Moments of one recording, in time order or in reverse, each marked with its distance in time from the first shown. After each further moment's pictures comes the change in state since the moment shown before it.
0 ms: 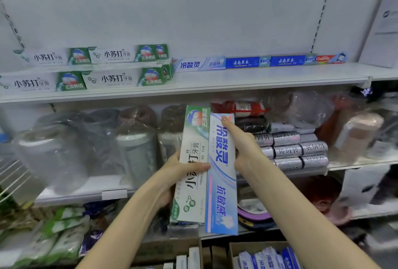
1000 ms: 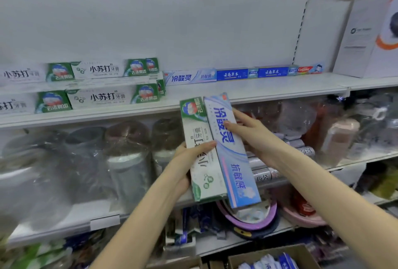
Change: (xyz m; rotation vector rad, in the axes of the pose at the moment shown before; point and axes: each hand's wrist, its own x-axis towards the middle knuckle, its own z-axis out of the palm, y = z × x) left_hand 0.048 0.046 0.000 -0.221 -0.002 0.080; right_hand 0.003 -0.049 0.003 -0.473 -0.192 -0.351
